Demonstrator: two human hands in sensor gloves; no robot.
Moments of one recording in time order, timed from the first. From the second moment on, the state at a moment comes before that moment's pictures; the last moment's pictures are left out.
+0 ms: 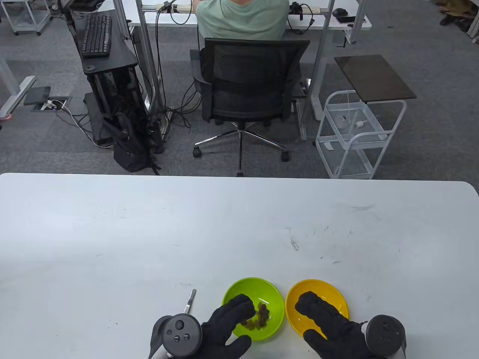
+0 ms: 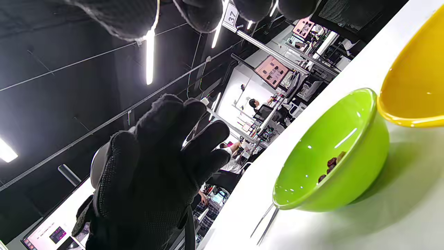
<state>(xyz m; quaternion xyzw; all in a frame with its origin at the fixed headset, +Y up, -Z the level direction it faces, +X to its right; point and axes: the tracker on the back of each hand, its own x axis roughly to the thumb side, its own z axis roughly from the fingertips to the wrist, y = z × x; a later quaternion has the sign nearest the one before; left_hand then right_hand) -0.111 -0.701 -0.219 -0.09 -0.31 0.45 0.83 0.215 -0.709 -0.232 0.29 0.01 0.81 0.51</state>
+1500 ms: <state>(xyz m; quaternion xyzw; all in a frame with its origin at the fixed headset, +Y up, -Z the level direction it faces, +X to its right) -0.176 -0.755 -0.273 -0.18 0.07 0.07 0.98 0.209 -0.716 -0.233 0.29 0.06 0.83 0.48</state>
